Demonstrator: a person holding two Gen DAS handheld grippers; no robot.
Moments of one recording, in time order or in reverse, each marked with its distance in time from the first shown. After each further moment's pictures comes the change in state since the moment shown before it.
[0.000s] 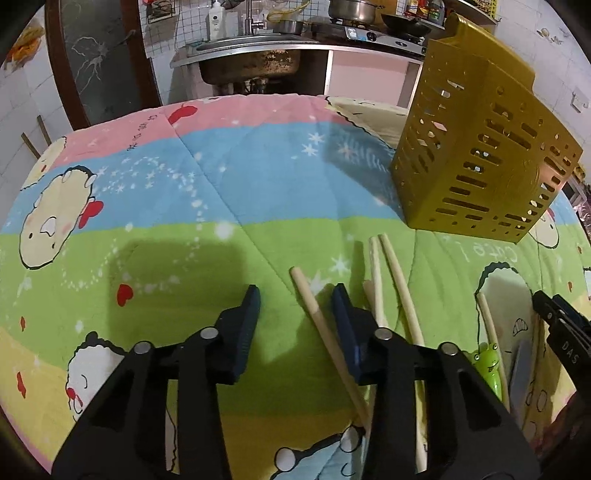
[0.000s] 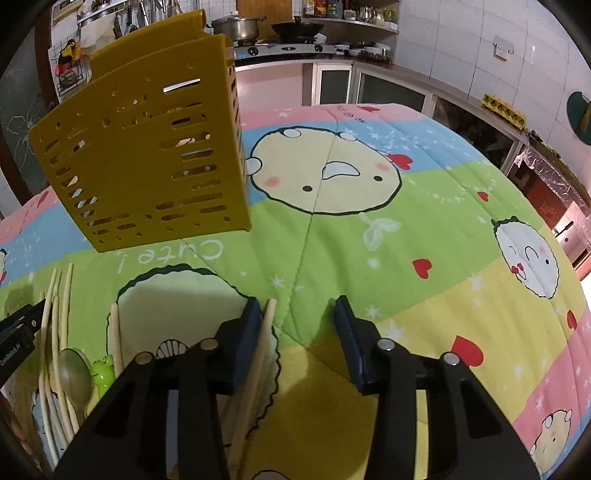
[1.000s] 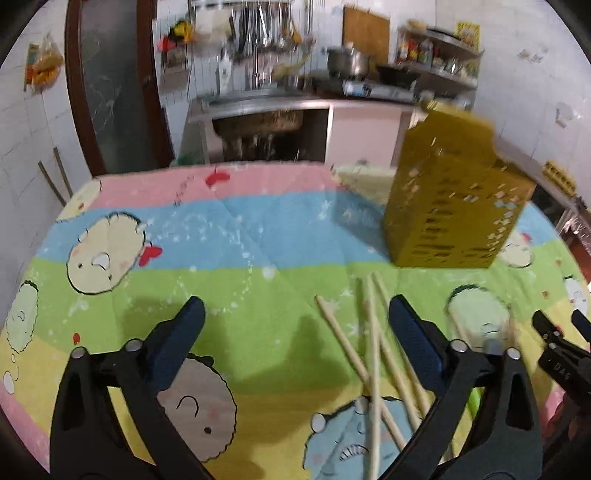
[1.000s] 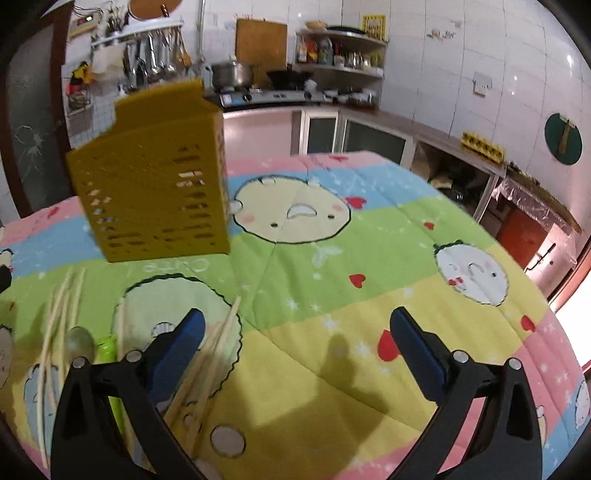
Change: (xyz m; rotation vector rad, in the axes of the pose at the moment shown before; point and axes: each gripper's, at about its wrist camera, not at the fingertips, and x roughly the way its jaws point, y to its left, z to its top) left arm -0.062 0.016 -0.004 0.026 -0.181 0.032; right arm -0.044 -0.027 -0.017 -0.007 -0.183 -0.050
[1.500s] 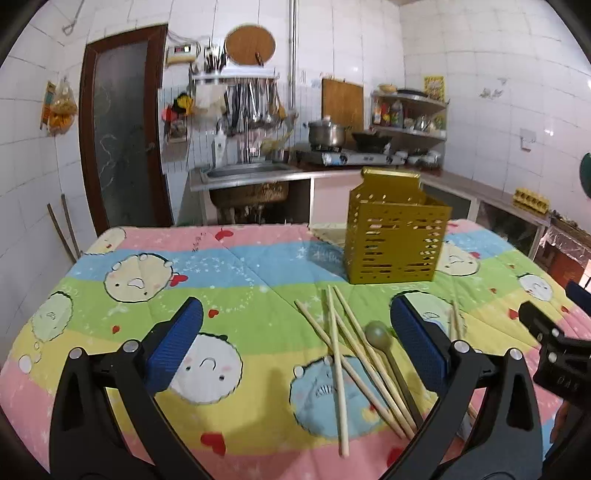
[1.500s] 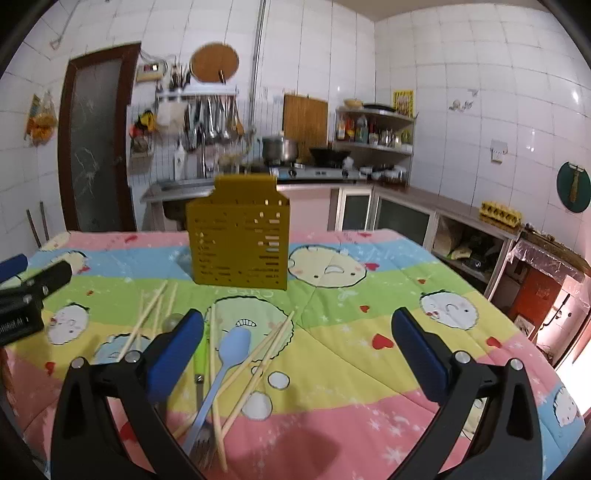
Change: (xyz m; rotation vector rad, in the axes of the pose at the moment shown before) left arm -0.114 -0.010 -0.061 0.041 -0.320 -0.044; right arm -0.122 0.011 -0.040 -0.123 -0.291 0.119
